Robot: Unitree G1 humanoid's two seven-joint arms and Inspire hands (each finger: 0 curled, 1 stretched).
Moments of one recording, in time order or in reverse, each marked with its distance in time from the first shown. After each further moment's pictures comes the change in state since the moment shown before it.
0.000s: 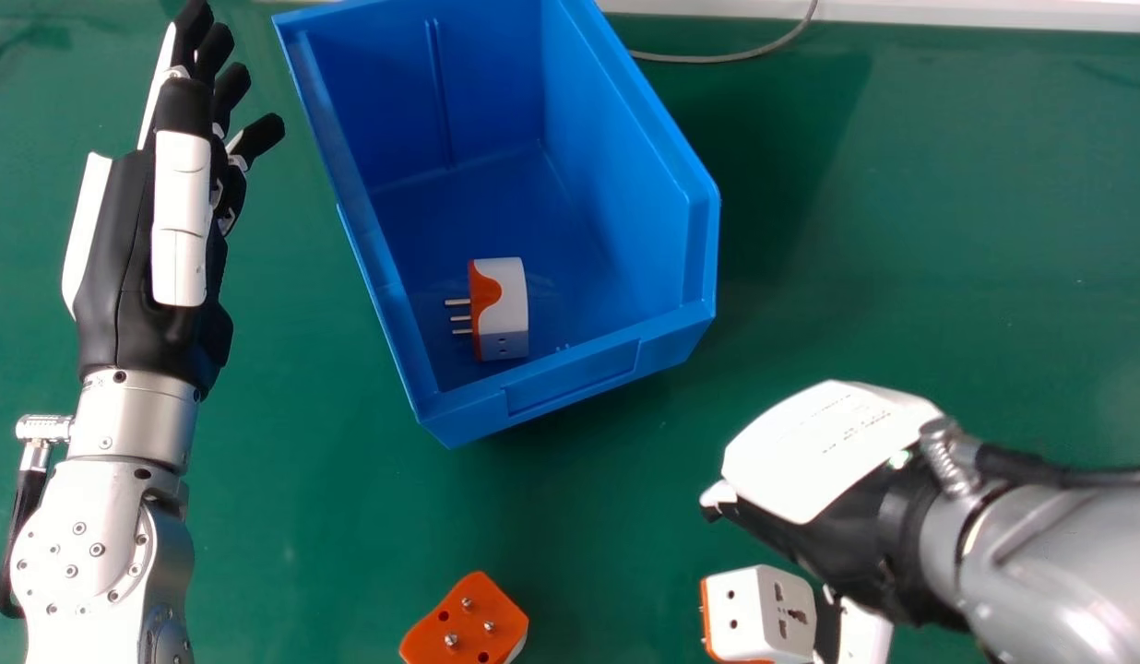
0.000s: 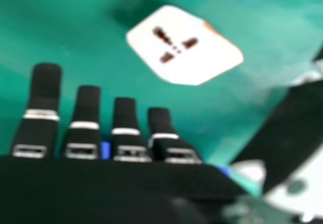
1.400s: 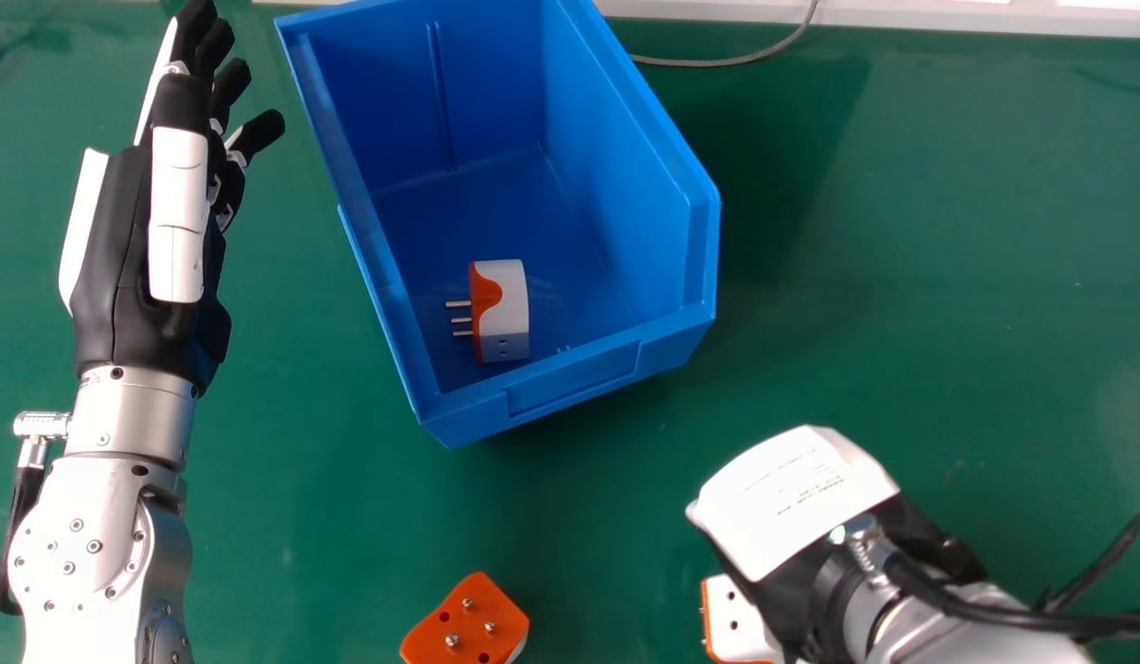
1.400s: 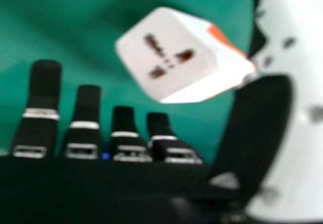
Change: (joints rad) left arm -0.004 0.003 0.003 0.000 -0.003 0.013 0.001; right arm 0.236 0.209 0.036 0.095 -0.316 -0.155 -0.267
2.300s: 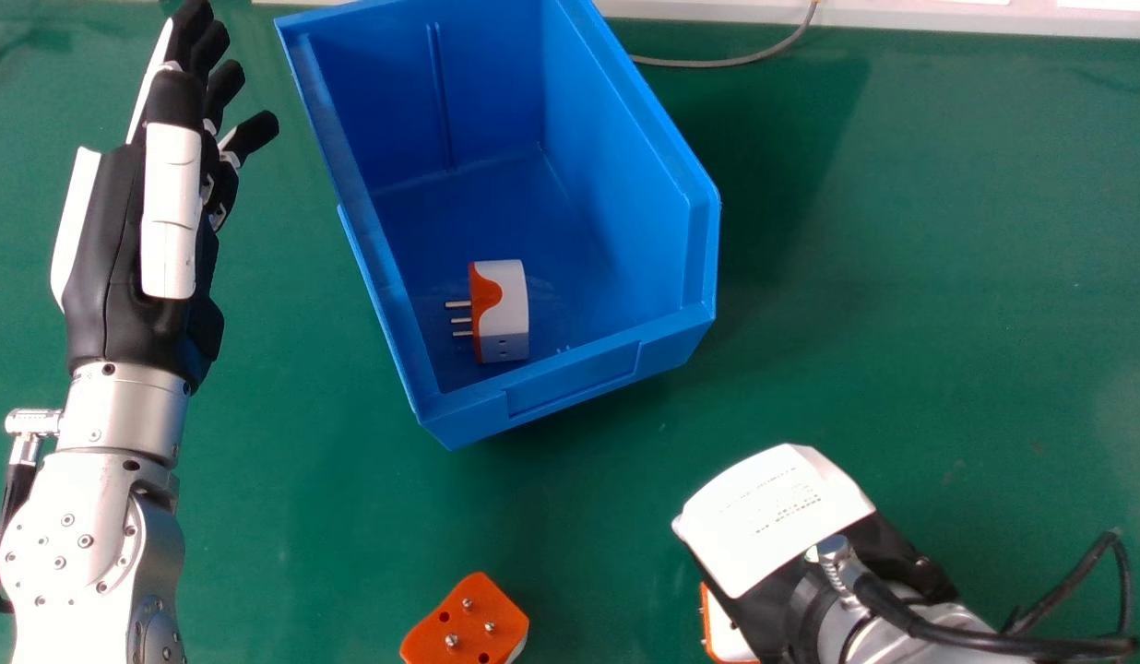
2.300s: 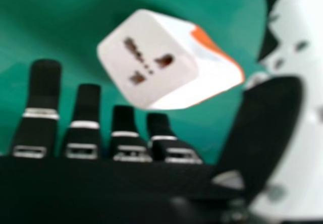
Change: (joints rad) left arm -0.010 0.010 0.009 -0.002 -0.007 0.016 0.003; right arm 0.029 0.036 0.039 0.037 -0.075 0.001 -0.048
